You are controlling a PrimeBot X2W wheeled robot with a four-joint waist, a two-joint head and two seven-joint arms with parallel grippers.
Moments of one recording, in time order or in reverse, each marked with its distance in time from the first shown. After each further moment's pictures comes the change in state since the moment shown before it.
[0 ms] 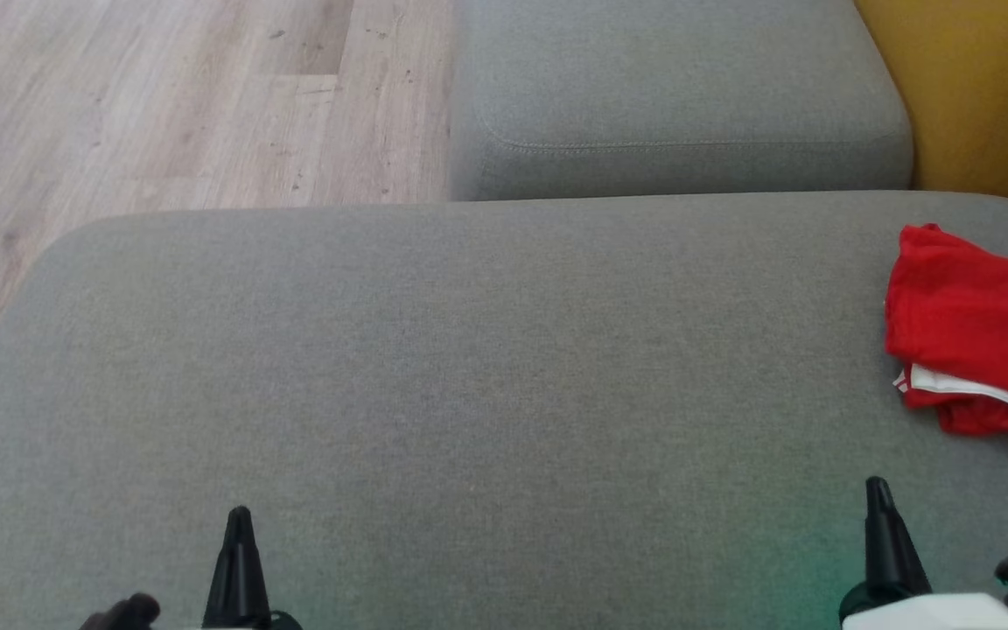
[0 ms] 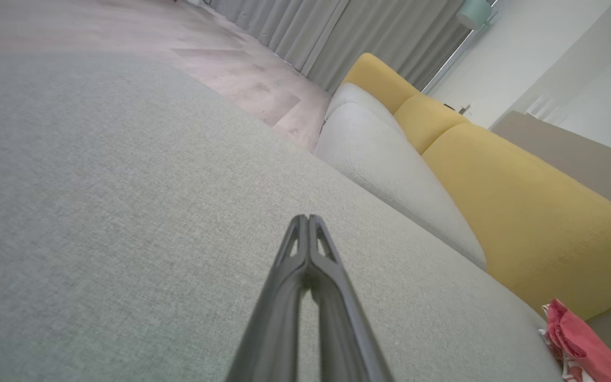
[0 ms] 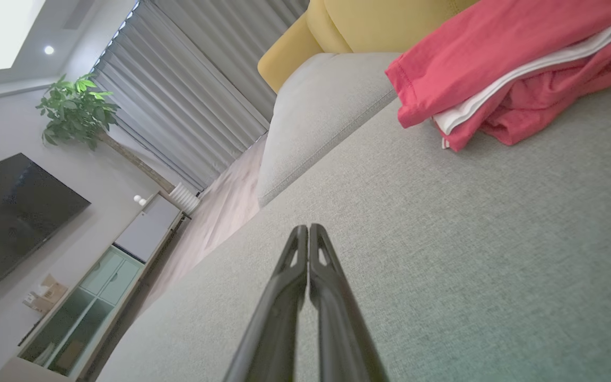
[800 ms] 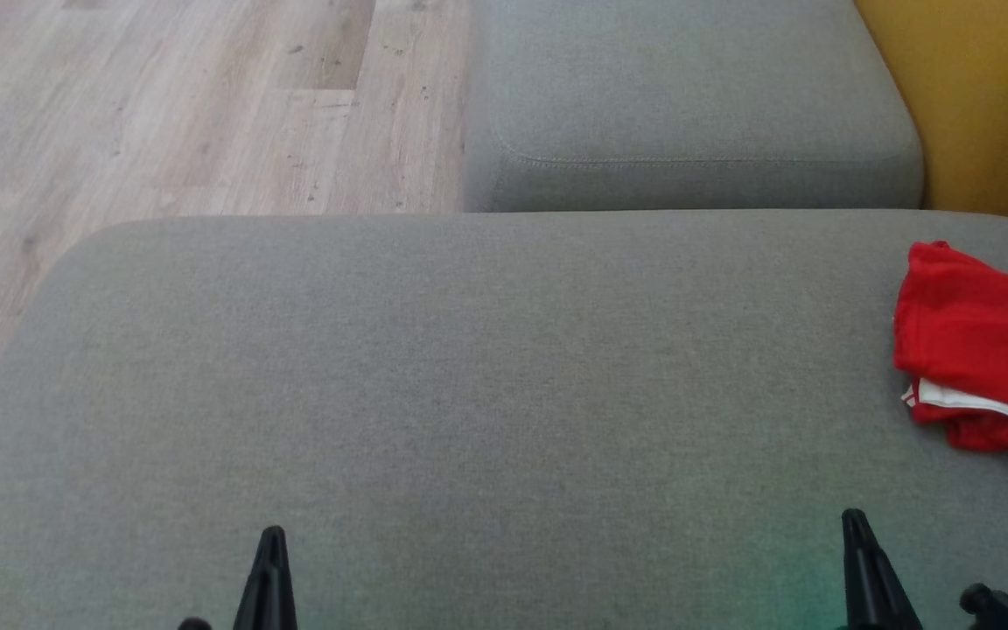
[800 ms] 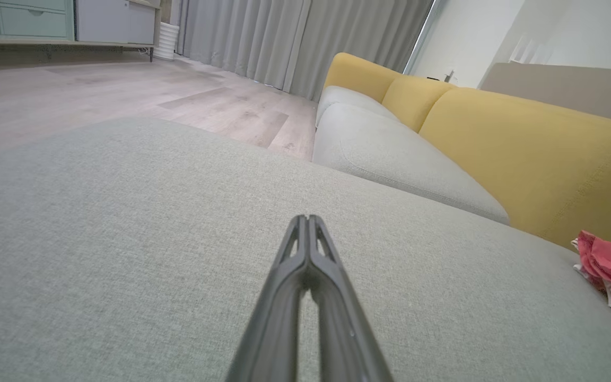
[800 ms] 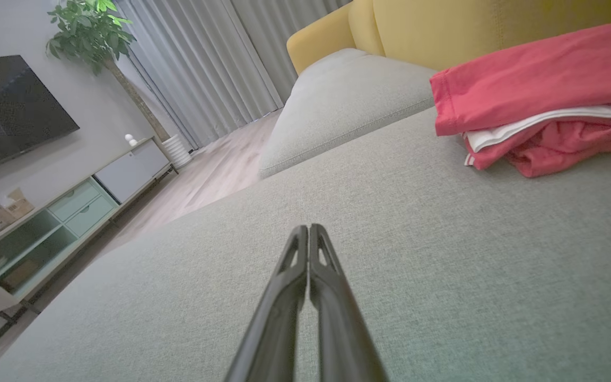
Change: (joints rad) left arm 0.066 -0.007 -0.042 -0.034 0.299 0.037 -0.057; right arm 0.076 0.002 0.028 -0.028 -0.278 0.000 -0.055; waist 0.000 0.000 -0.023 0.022
